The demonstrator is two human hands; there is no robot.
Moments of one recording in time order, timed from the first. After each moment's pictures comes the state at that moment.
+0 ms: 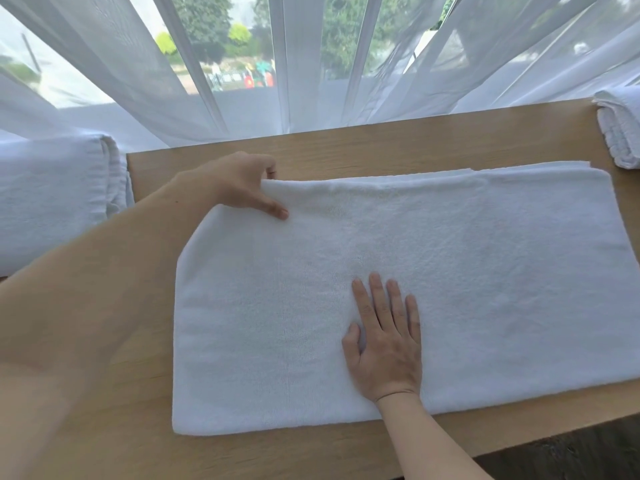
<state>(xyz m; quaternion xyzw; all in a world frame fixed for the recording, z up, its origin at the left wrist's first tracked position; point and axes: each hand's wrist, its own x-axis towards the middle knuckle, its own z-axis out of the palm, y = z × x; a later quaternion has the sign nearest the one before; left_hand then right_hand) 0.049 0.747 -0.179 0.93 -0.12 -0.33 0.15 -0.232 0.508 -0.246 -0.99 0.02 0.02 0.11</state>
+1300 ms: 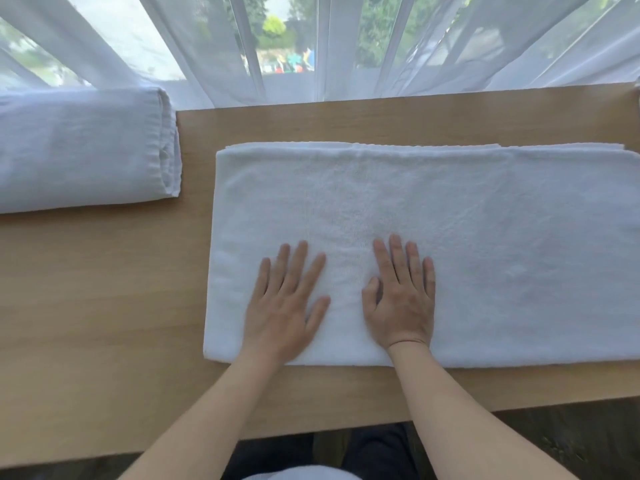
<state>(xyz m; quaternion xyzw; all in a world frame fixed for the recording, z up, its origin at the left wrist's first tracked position) -0.248 0.716 -0.239 0.98 -0.11 -0.10 0.11 -0.235 0.508 -0.249 -0.99 0.03 0.00 0.12</state>
